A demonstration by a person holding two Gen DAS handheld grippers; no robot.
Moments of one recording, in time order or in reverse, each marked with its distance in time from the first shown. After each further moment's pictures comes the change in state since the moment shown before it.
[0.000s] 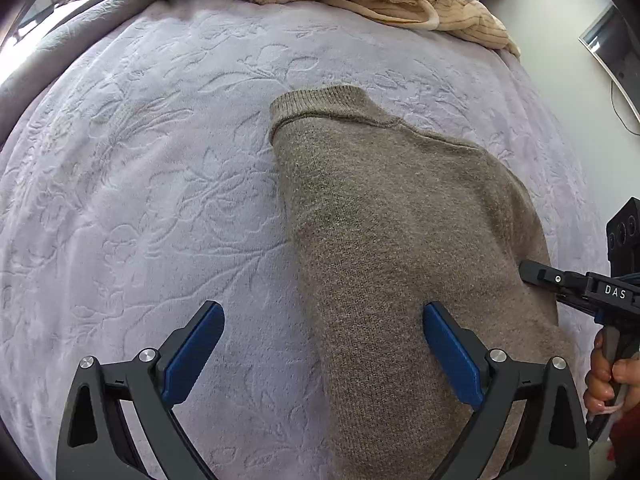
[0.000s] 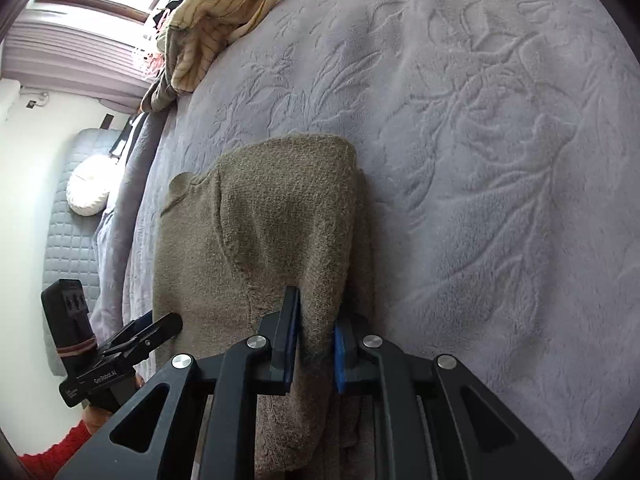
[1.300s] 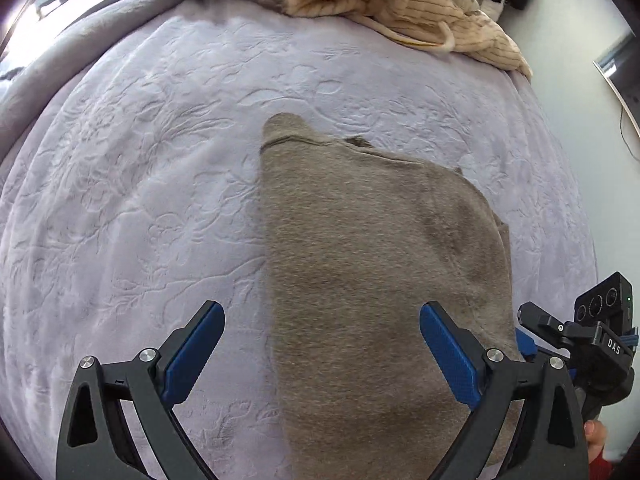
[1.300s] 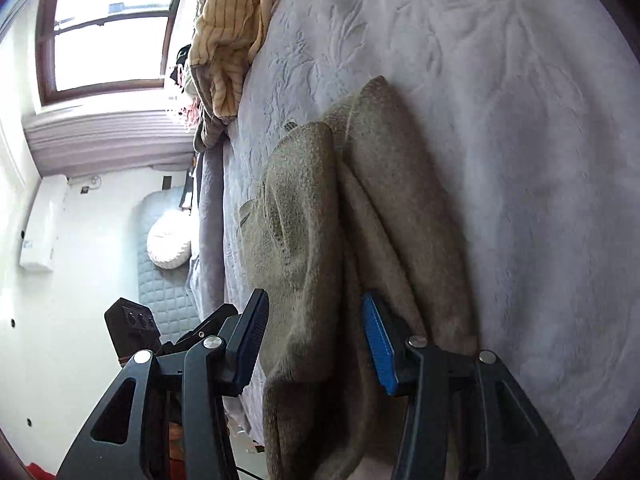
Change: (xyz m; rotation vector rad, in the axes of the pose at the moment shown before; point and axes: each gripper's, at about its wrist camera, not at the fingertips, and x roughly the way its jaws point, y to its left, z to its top) left arm -0.040 0.020 0.001 -0.125 0.009 -0.005; right arm -0.001 0.009 -0.045 0.279 -0.031 0.366
